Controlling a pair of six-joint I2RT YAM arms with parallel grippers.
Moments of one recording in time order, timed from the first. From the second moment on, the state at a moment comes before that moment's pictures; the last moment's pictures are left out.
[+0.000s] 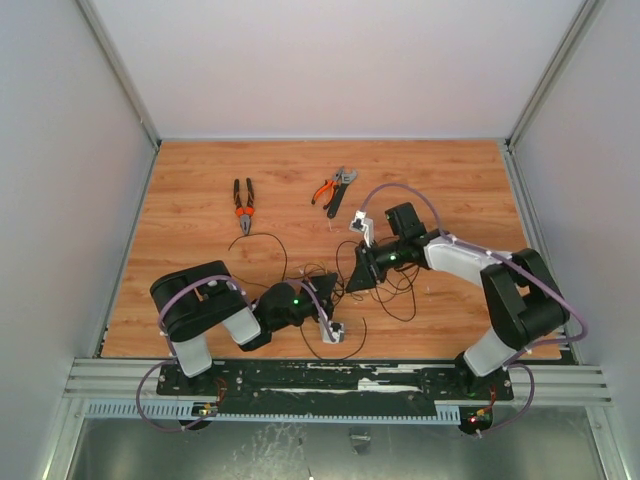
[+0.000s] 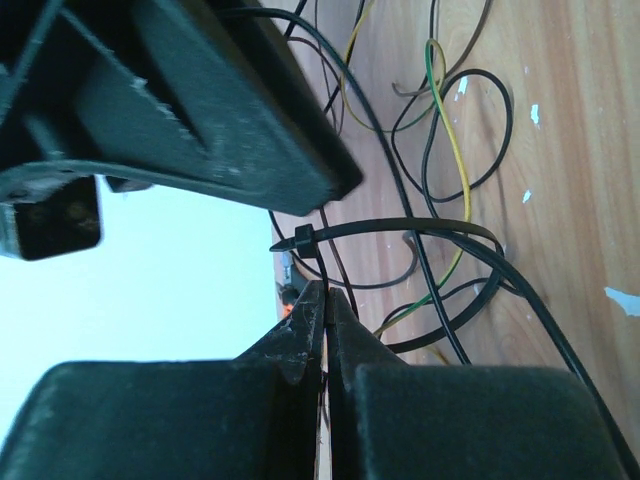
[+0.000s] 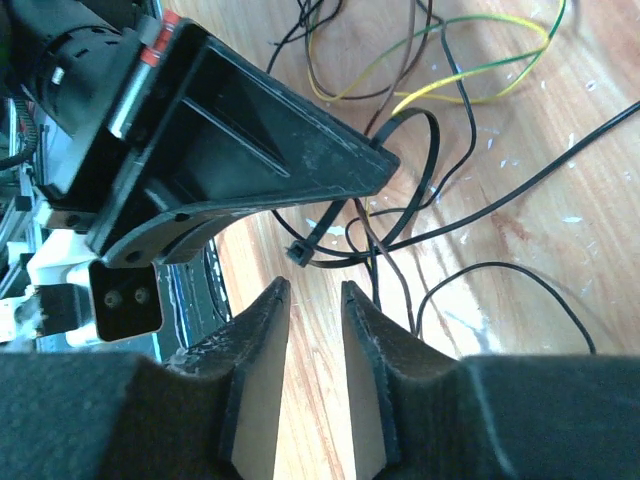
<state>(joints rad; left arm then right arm) -1.00 1.77 0.26 1.31 0.03 1.41 0.48 1.61 0.84 -0.23 -0.98 -0.06</state>
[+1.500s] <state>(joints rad) -1.00 1.77 0.25 1.34 0.03 1.39 0.55 1.55 0.88 -0.21 -0.90 -0.06</state>
